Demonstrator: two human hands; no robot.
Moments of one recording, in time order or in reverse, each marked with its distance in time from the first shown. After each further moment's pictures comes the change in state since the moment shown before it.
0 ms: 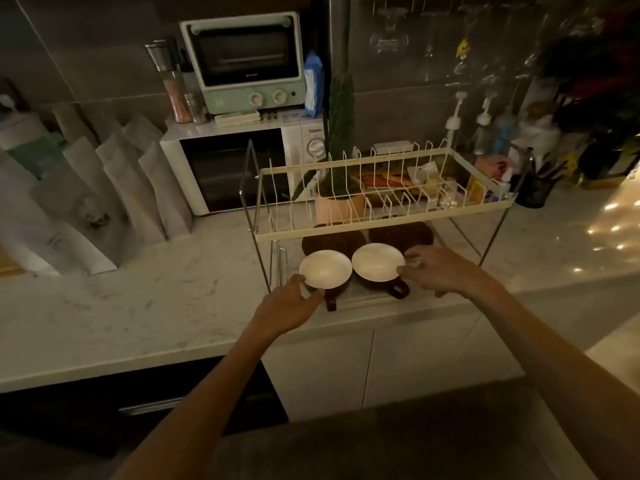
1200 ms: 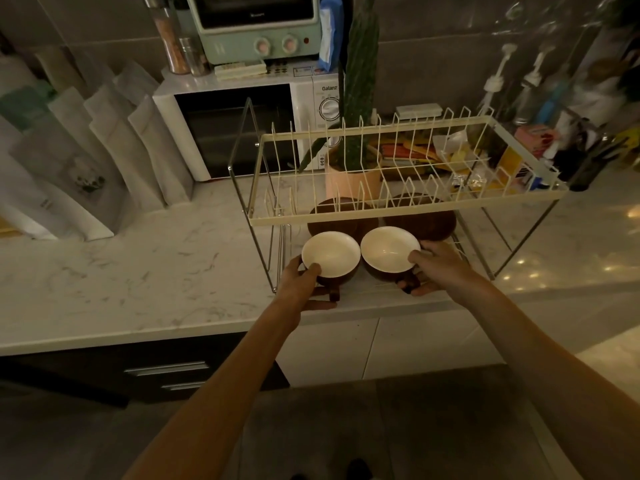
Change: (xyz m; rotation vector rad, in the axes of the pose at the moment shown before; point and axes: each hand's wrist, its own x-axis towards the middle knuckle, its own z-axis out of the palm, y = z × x) left_hand 0.038 0.011 0.029 -1.053 0.035 -0.446; right_hand 0.046 0.007 0.039 0.734 -0.059 0.219
